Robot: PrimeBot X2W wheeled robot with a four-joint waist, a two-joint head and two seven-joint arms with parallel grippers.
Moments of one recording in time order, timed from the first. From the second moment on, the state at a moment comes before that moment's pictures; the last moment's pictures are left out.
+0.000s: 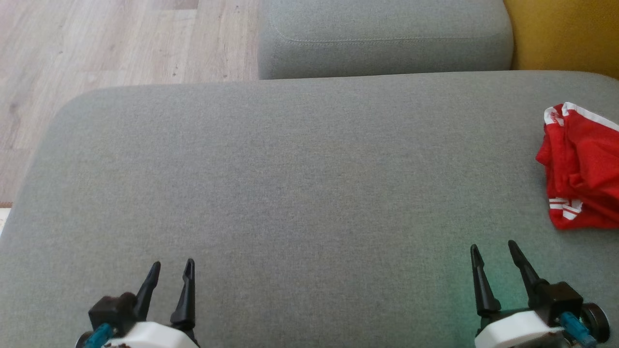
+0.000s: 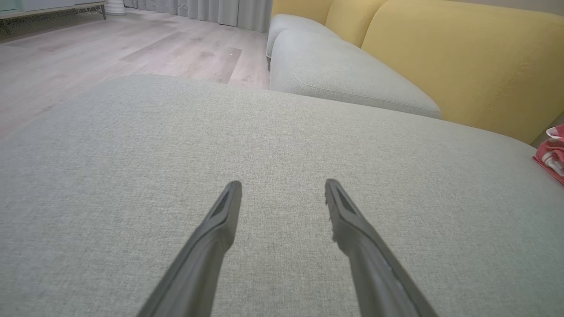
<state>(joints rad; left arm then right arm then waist) 0.10 0.05 -0.06 0.31 -0.21 -0.12 -0.25 0.10 -0.04 -0.02 0.29 0.00 0.13 -0.25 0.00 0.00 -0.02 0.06</state>
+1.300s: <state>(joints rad) 0.13 0.05 -0.06 0.39 -0.36 -0.12 -0.20 0.11 -0.04 -0.02 0.35 0.19 0.13 -0.20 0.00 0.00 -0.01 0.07</state>
